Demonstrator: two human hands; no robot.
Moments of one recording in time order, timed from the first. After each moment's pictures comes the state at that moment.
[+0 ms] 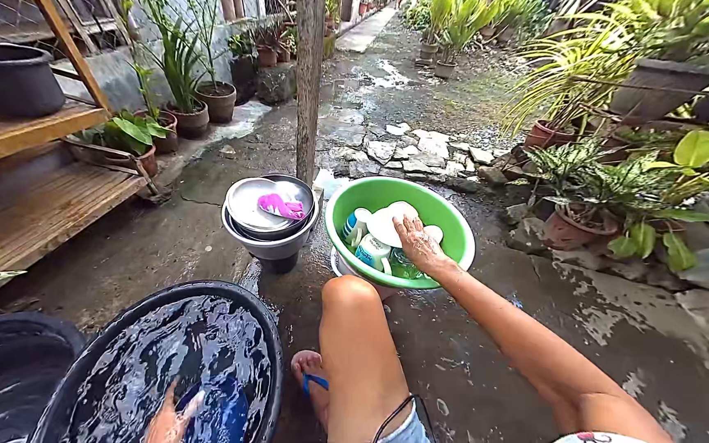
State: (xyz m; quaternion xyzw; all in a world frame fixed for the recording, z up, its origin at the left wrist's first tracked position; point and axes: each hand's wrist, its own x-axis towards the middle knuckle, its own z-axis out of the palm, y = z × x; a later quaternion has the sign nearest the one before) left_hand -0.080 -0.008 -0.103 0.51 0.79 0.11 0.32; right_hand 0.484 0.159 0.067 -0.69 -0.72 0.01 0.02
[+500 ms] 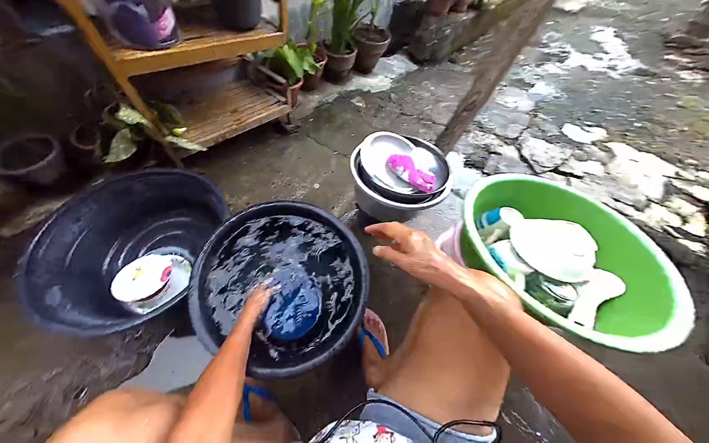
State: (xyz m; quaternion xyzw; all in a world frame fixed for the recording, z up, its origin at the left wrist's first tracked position) left_hand -0.079 -0.017 -0.078 0.39 0.80 0.19 0.42; right_hand 0.226 0.119 0.128 -0.39 -0.83 0.38 0.08
